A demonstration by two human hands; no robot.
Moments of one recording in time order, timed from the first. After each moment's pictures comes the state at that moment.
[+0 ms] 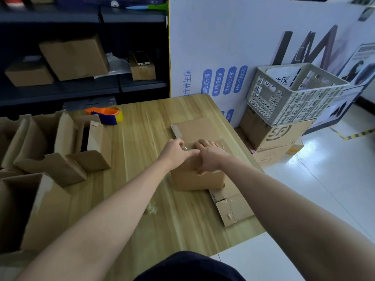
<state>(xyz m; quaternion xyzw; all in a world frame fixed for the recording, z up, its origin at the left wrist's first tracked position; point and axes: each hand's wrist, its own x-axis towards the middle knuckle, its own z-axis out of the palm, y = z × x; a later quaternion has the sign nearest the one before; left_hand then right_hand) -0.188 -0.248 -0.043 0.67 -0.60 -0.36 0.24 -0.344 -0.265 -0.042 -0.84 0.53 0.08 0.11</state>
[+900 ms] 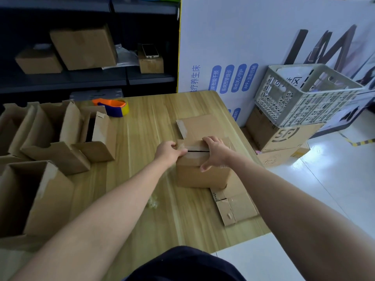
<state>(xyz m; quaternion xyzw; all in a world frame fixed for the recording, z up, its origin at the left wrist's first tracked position) -0.168 -0.249 -0.073 0.73 -0.48 -0.40 0.28 -0.349 -0.270 -0.040 -0.78 0.57 0.04 0.26</state>
